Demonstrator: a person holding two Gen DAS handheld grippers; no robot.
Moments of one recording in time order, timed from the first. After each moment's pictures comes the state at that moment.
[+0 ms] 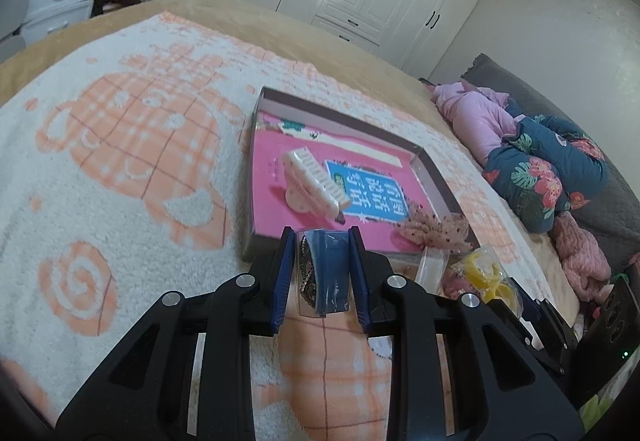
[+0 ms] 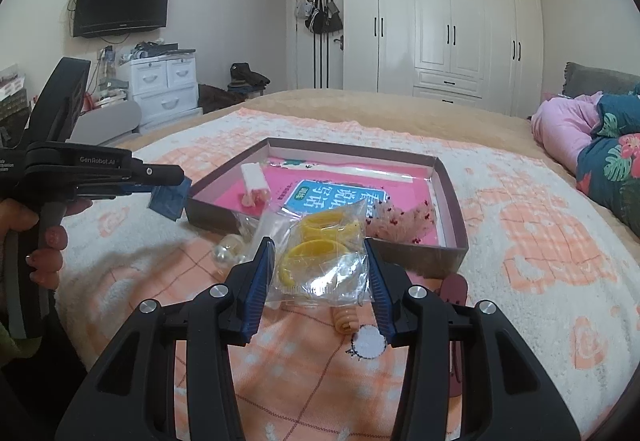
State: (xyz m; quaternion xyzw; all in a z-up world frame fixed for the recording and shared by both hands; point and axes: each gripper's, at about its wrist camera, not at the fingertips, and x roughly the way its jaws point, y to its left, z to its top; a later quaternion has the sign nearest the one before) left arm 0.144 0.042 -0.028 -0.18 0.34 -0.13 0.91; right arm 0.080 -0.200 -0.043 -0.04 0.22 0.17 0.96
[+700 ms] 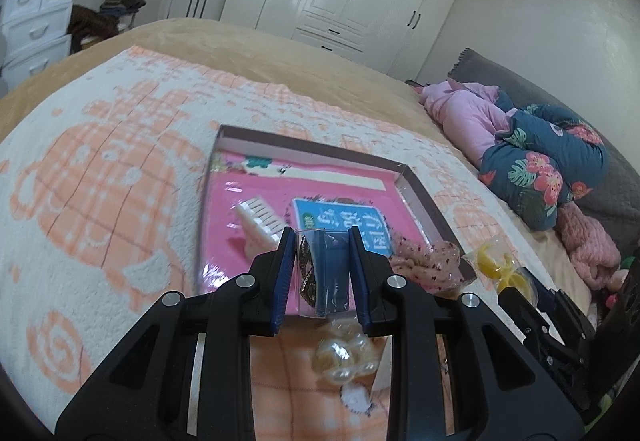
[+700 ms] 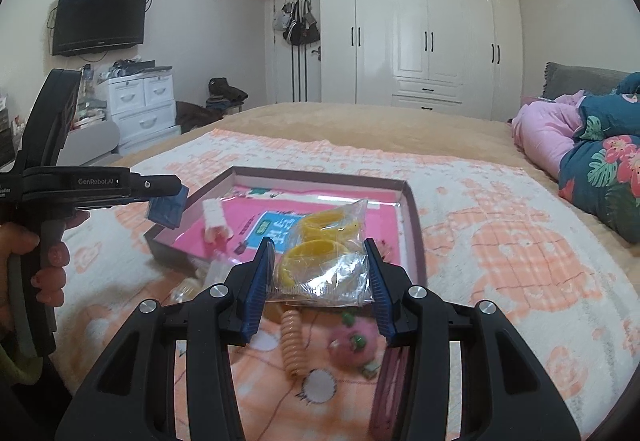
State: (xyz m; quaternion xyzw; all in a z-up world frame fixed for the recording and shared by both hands) left arm 0.178 0.002 -0.008 -0.13 0.32 -0.15 0.93; right arm 0.110 -0.225 -0.022 -0.03 0.20 0.13 0.97
